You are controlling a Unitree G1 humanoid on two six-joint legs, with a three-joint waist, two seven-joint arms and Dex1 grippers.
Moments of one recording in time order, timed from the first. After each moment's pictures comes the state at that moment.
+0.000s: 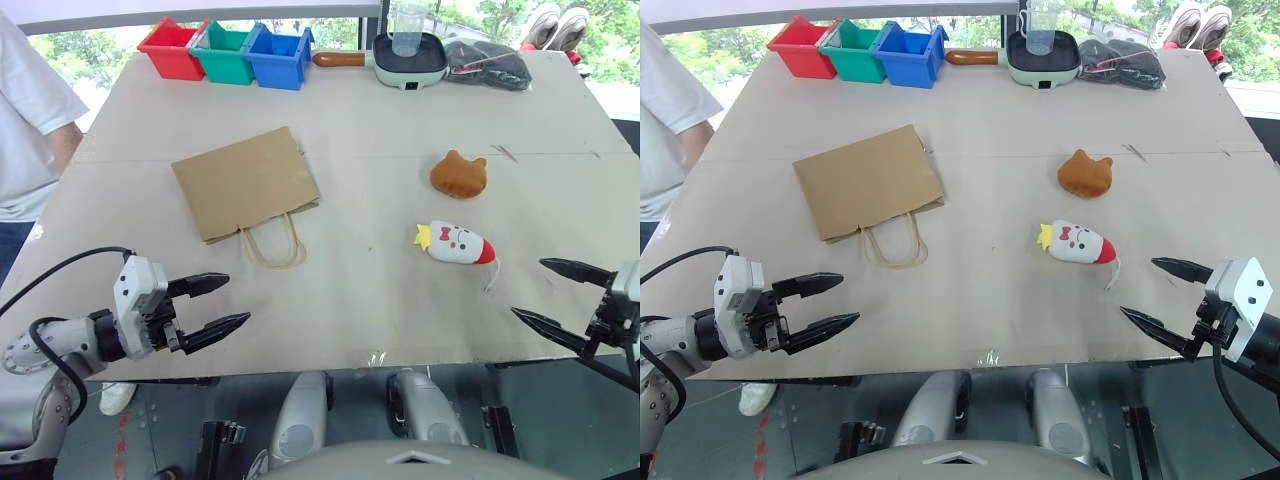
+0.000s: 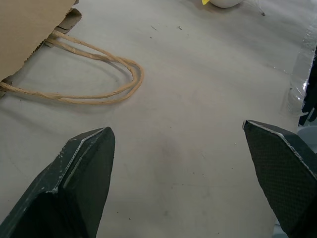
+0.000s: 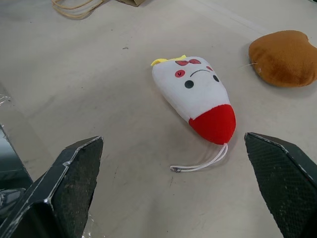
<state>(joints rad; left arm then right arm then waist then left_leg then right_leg) 0.31 0.84 0.42 -0.28 -0.63 0.34 -1.16 0.40 -0.79 -0.53 -0.51 0.57 0.32 1.02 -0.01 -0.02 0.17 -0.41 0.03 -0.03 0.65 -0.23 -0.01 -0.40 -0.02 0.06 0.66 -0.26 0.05</state>
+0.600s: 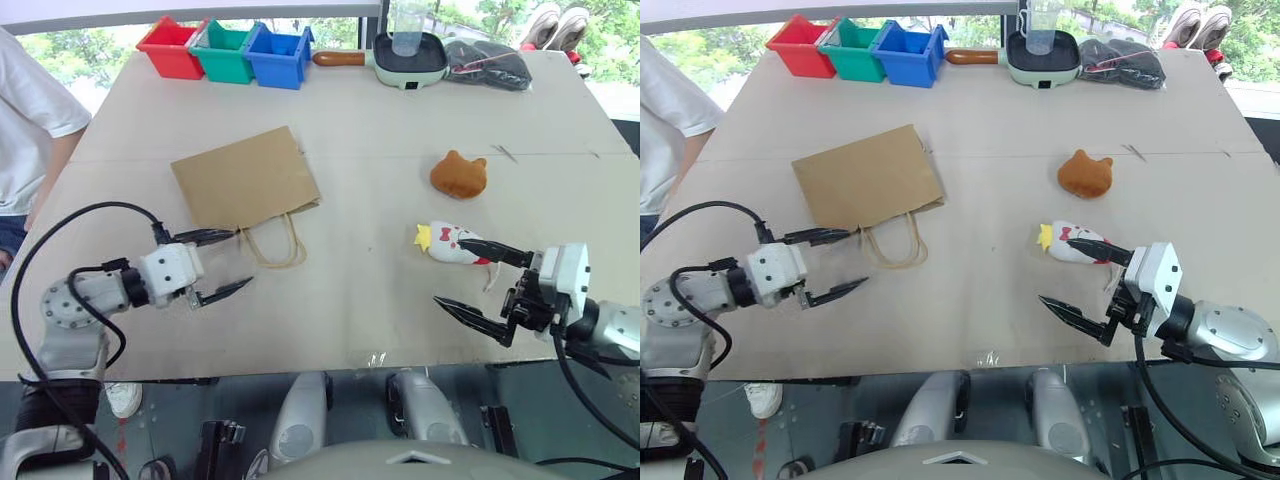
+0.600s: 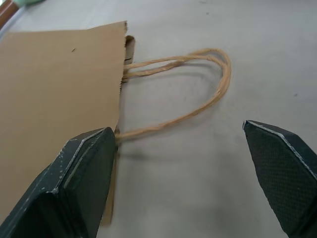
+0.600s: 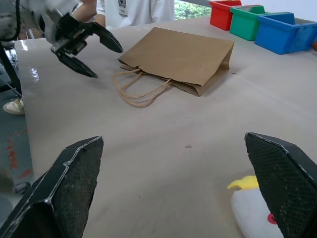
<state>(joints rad) -0.08 0.81 0.21 0.22 -0.19 -0.43 -1.16 0.18 -0.66 -0.19 -0.67 0.60 0.36 0.86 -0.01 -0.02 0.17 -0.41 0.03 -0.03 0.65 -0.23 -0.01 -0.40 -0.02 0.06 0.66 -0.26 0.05</state>
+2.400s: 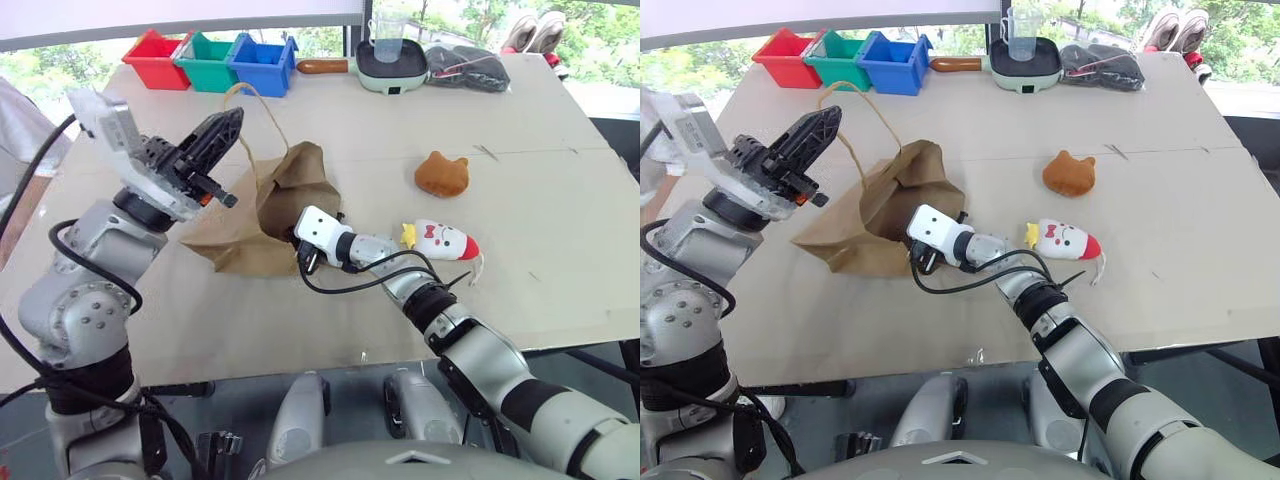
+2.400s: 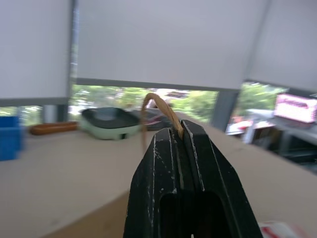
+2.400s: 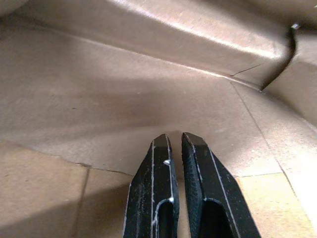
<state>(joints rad) -0.29 0.59 0.36 -0.43 -0.85 0.51 -0.42 -0.82 0.12 0.42 0.88 -0.18 -0.17 0.49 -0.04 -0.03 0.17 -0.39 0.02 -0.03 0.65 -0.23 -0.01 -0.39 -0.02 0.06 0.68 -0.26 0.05</state>
